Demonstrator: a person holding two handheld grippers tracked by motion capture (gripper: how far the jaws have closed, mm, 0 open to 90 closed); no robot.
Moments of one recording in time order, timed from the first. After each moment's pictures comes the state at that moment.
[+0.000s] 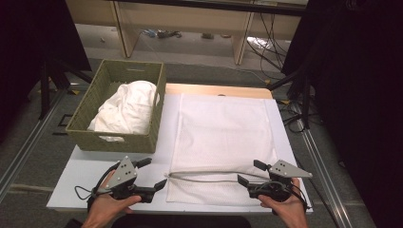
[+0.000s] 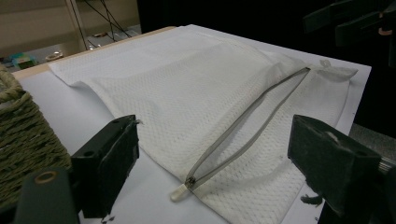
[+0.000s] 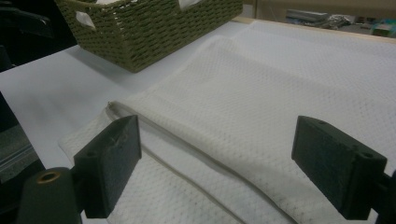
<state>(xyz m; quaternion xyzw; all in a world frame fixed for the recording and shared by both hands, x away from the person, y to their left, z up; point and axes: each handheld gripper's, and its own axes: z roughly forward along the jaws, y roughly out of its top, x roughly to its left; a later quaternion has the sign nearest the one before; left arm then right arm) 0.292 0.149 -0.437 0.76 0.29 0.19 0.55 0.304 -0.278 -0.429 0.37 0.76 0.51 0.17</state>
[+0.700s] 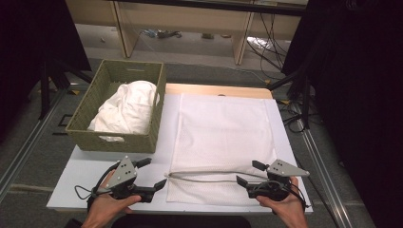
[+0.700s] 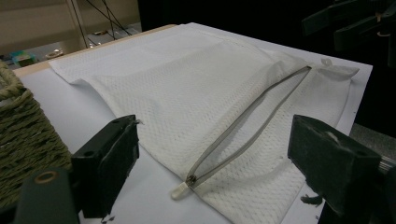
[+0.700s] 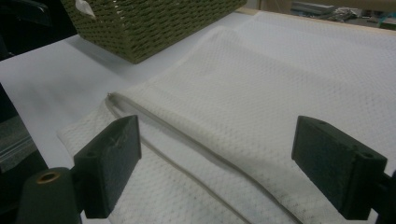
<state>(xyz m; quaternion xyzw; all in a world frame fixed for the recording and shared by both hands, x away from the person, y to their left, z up) 0.293 0.149 -0.437 0.76 0.29 0.18 0.55 0.309 -0.276 -0.431 0.36 0.77 0.50 0.15</state>
